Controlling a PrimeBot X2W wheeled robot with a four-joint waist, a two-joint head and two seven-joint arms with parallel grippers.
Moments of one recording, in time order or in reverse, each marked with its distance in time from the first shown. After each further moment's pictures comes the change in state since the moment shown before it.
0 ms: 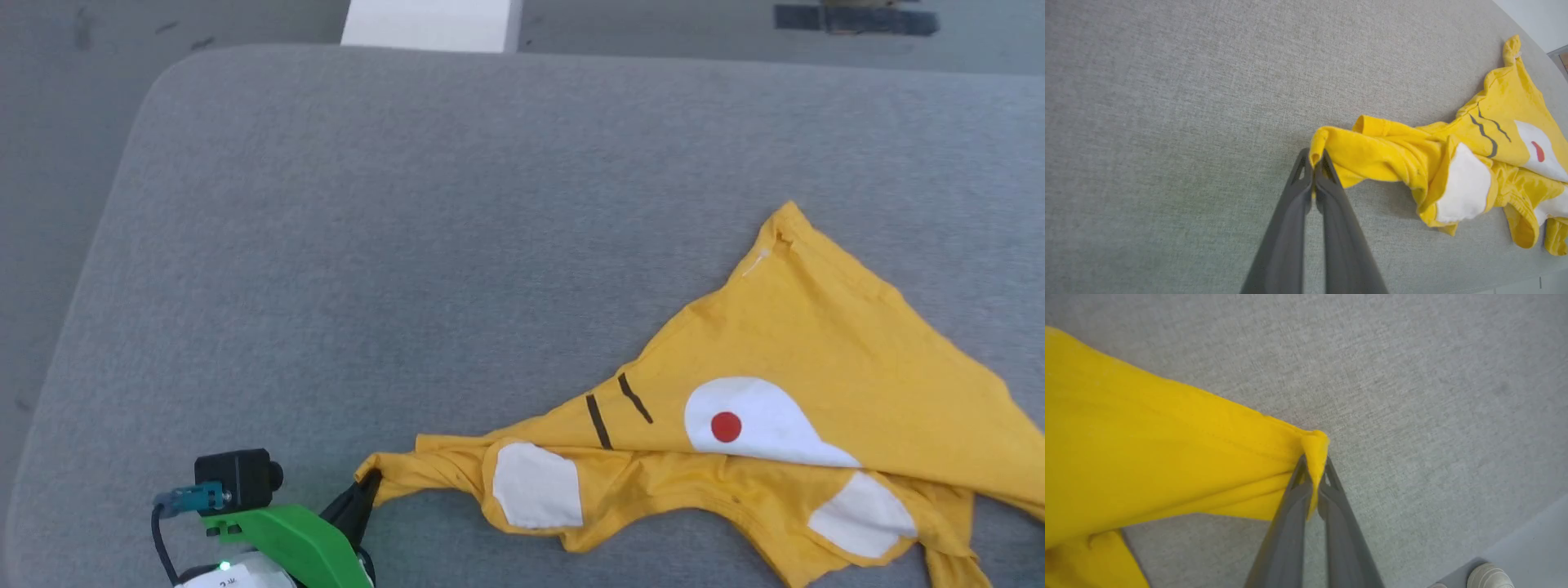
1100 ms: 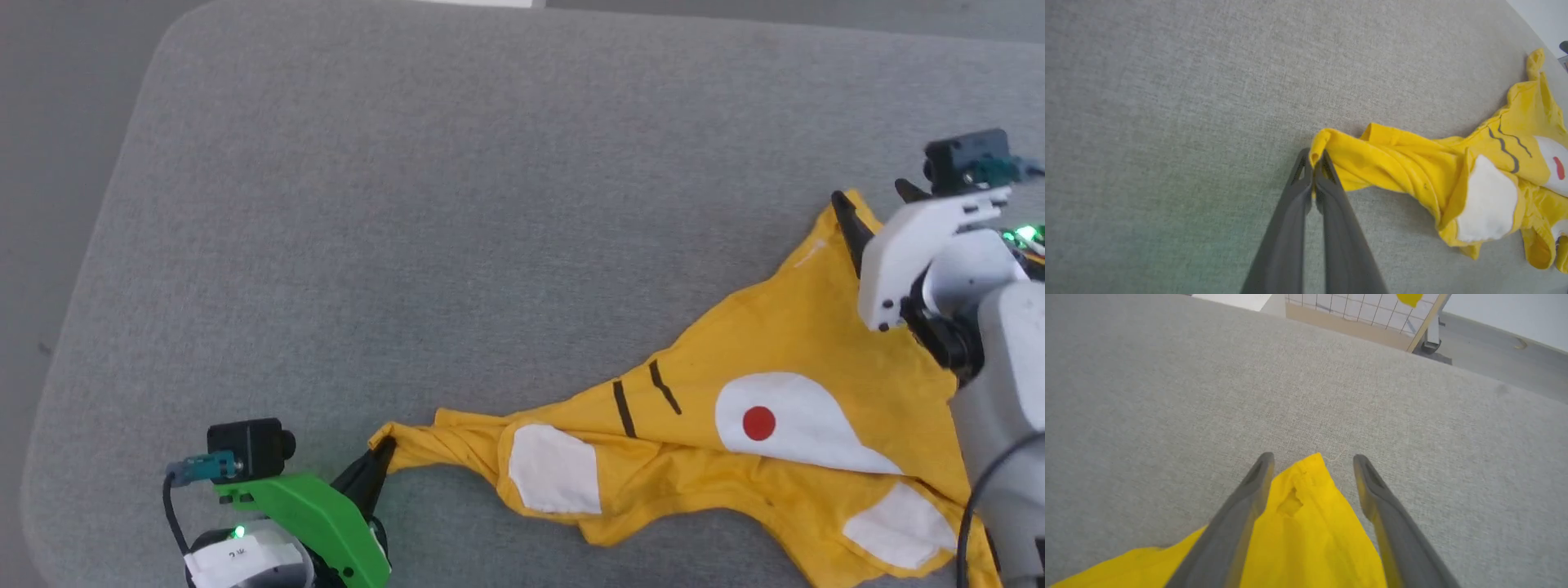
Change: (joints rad) left arm -0.083 -0.009 -0.020 0.057 -0.019 -0.028 -0.026; right arm -0.531 -0.195 0.768 0.374 0.111 0.000 -0.387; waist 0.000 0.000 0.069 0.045
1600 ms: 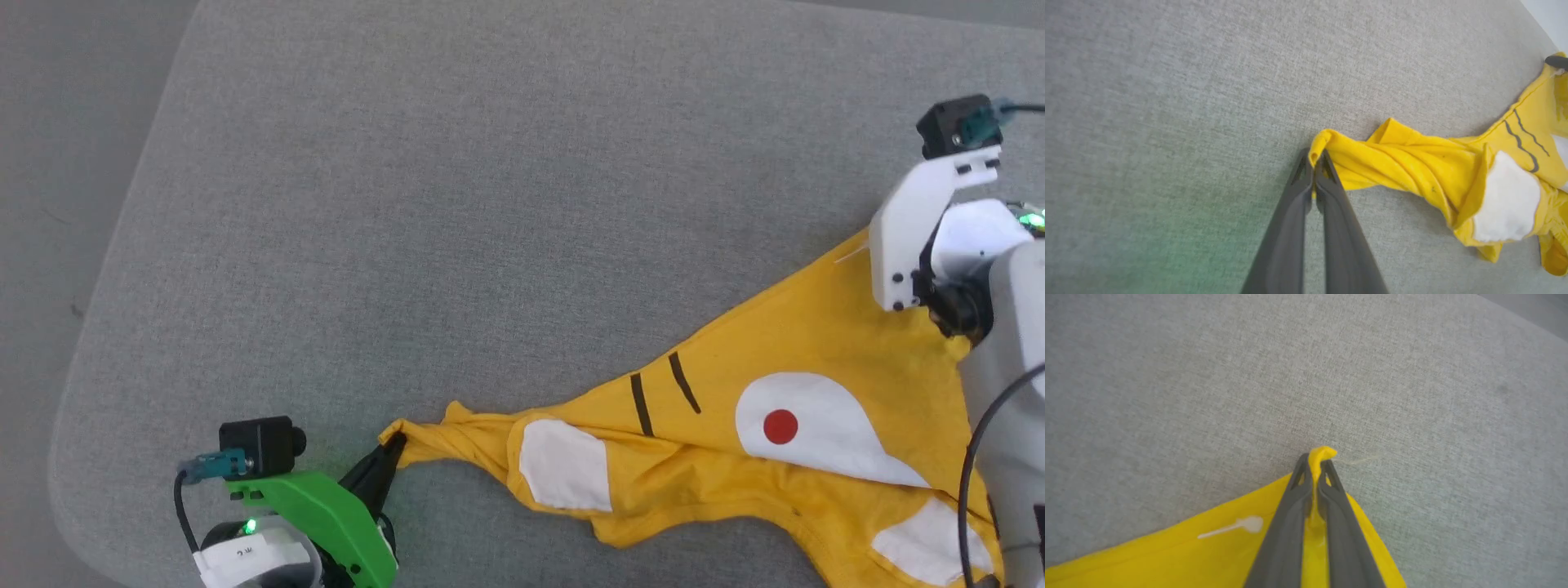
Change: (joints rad) left arm -0.030 -0.013 -0.013 0.072 -0.007 -0.036 -0.046; right arm -0.106 0.010 -0.038 0.077 -0.101 0.000 0.315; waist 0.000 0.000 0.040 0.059
